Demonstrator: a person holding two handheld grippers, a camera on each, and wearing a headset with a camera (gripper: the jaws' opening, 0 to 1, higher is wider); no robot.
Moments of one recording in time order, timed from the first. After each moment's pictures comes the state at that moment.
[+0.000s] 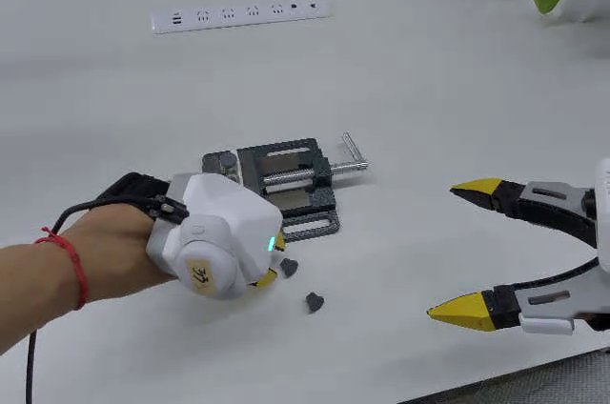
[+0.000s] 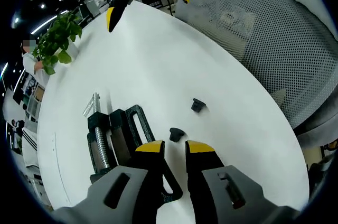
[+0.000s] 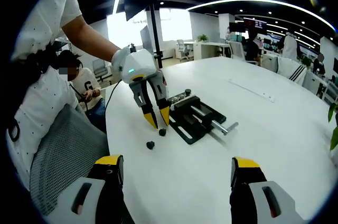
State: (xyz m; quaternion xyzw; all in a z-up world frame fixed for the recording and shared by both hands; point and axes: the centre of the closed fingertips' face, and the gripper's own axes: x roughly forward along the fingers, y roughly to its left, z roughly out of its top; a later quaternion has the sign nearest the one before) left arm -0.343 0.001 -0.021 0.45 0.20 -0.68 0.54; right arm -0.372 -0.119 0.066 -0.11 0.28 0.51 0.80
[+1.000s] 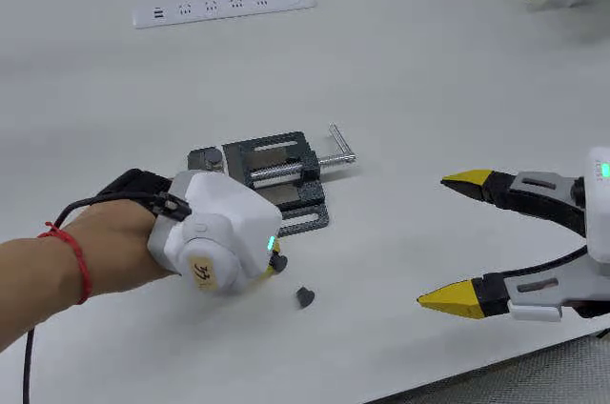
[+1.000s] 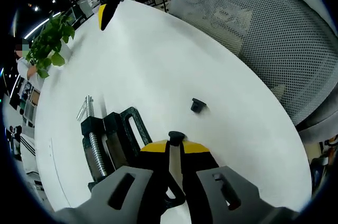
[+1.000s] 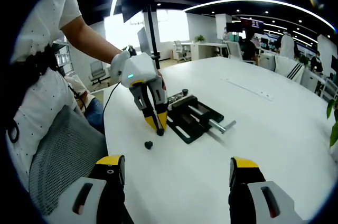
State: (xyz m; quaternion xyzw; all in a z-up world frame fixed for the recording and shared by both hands) left arm -0.342 -0.001 -0.028 0.46 0.21 -0.69 0.52; right arm -0.367 -0.125 0.062 -0.11 0.28 0.50 0.81
